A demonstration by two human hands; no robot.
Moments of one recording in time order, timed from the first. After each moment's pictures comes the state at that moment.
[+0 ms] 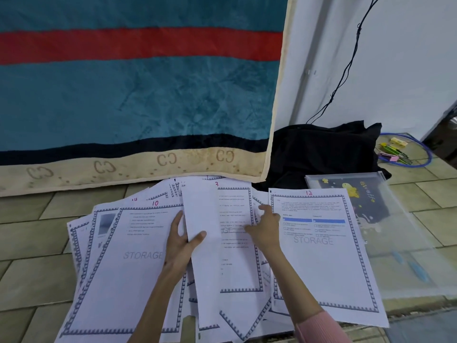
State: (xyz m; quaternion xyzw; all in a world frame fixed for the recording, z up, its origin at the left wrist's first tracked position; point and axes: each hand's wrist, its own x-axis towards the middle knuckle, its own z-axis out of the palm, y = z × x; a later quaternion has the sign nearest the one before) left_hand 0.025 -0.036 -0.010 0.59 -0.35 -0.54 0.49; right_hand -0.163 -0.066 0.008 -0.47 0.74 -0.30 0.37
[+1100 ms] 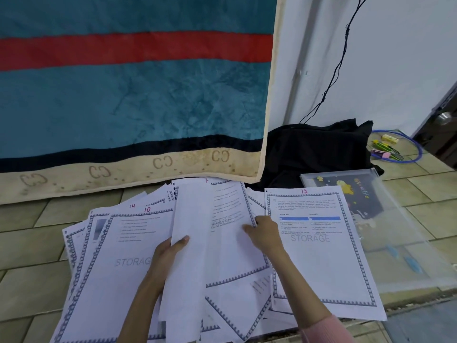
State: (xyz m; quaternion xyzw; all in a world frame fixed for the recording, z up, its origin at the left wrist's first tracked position) left_hand 0.050 -0.025 0.001 0.59 -0.32 -0.59 0.44; right_hand -0.165 -0.055 0.026 -0.48 0.76 -0.21 0.38
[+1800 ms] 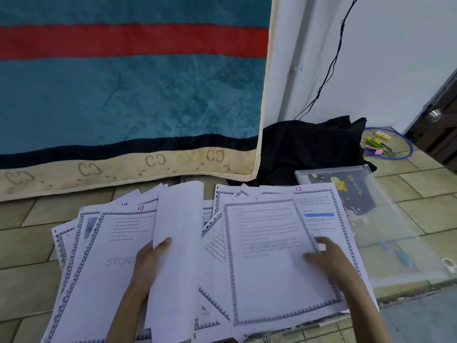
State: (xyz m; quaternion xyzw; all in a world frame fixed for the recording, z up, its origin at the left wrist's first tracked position) left_hand 0.062 -0.018 -0.005 0.60 -0.30 -0.56 0.48; right_hand -0.285 0.017 0.027 -0.37 0.81 -0.22 0.40
